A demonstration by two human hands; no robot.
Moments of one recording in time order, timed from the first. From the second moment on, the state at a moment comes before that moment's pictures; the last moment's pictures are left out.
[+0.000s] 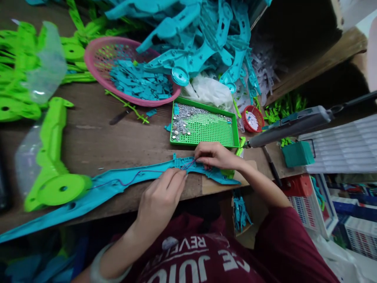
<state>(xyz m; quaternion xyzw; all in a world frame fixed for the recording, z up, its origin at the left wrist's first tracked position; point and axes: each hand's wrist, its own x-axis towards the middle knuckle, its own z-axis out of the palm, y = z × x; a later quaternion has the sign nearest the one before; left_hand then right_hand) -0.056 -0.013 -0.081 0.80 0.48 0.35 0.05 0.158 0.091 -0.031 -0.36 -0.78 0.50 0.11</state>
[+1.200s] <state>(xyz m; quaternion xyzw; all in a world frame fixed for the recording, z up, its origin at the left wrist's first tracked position) -0.057 -0.014 -0.091 0.80 0.46 0.38 0.04 0.150 0.094 -0.033 -0.25 -0.95 0.18 0.03</state>
